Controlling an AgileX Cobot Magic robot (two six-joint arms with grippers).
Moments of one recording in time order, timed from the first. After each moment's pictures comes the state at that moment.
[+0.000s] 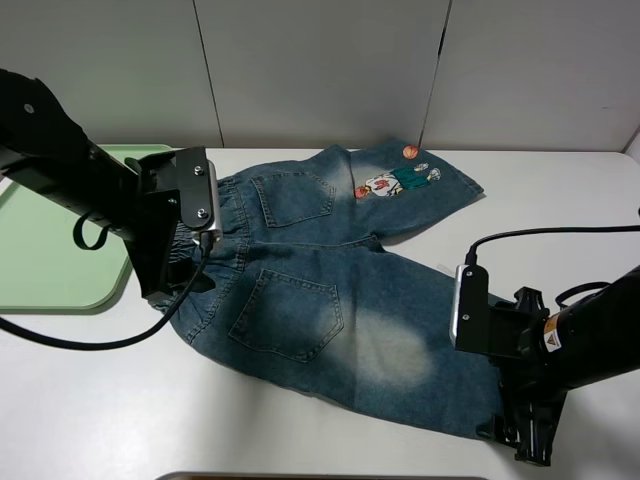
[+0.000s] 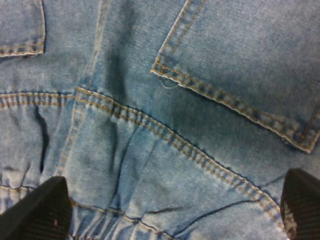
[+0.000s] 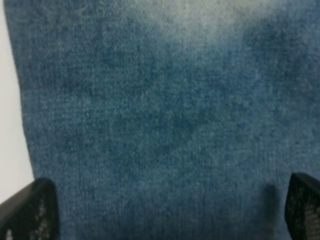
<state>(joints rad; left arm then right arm) -0.39 1.61 -0.79 -0.47 0.29 1.36 0.54 1.53 -0.32 0.00 0.23 -0.74</state>
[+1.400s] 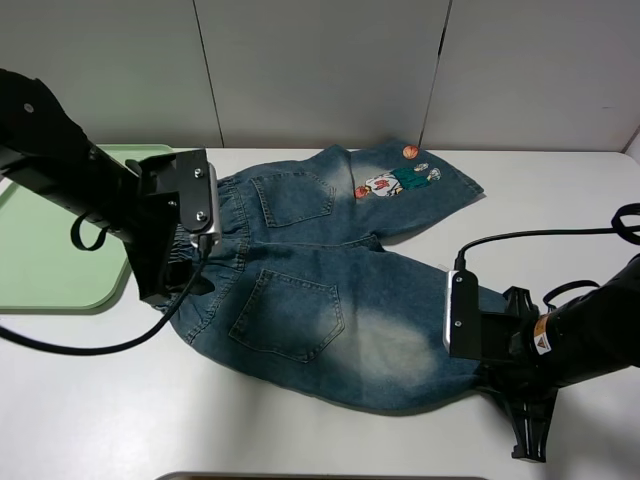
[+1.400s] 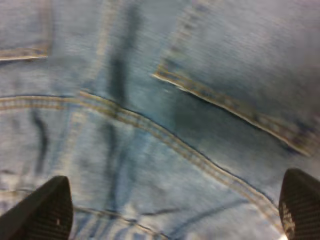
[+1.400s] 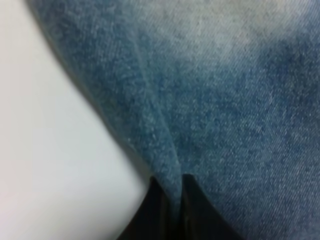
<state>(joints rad) -0.39 1.61 -0.79 -0.46 0.35 1.40 0.54 1.58 -0.33 -0.08 0.16 -0.74</state>
